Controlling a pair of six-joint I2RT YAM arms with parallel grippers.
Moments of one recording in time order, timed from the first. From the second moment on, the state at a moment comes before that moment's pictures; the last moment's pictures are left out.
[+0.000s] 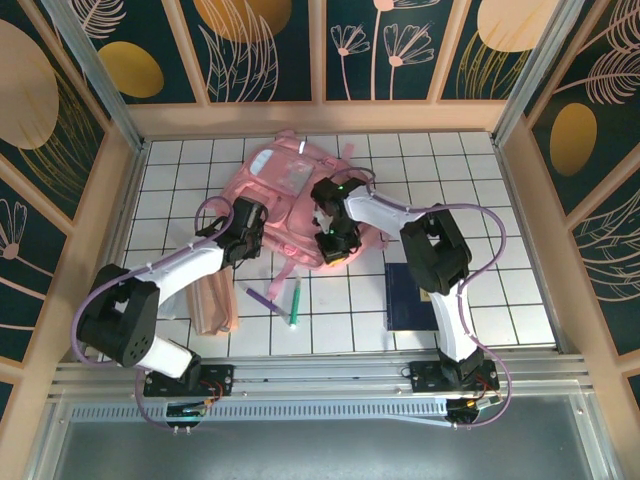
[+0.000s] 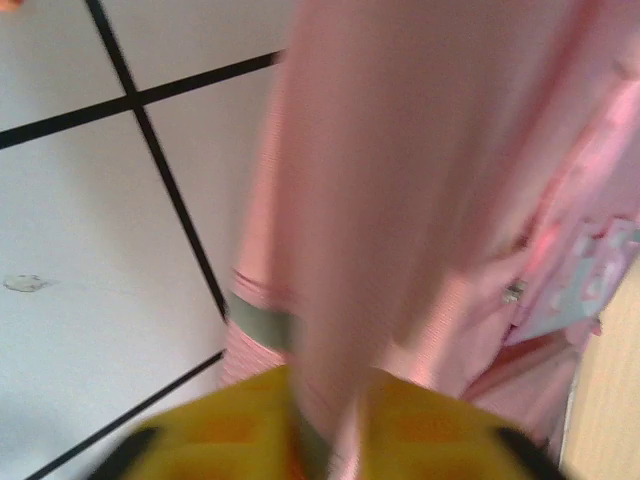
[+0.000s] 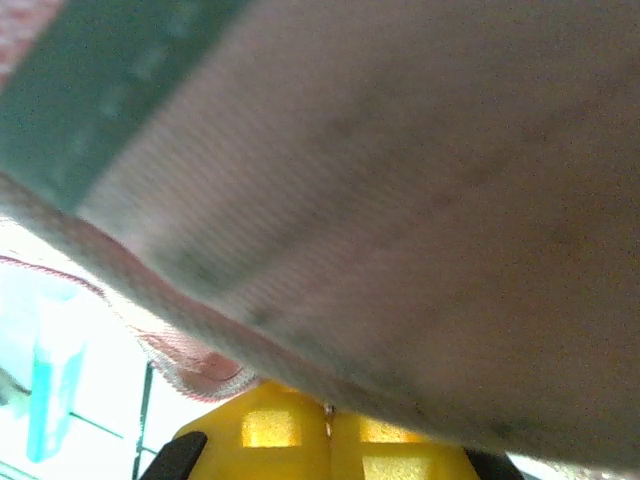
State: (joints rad) left arm -0.49 1.48 0.84 -0.25 -0.23 -1.75; right arm 0.68 2.11 1.63 -1.08 -0.26 0.22
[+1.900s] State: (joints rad) left arm -0.54 1.93 1.33 -0.36 0.00 0.86; right arm 0.44 2.00 1.57 -1.00 -0.31 0.10
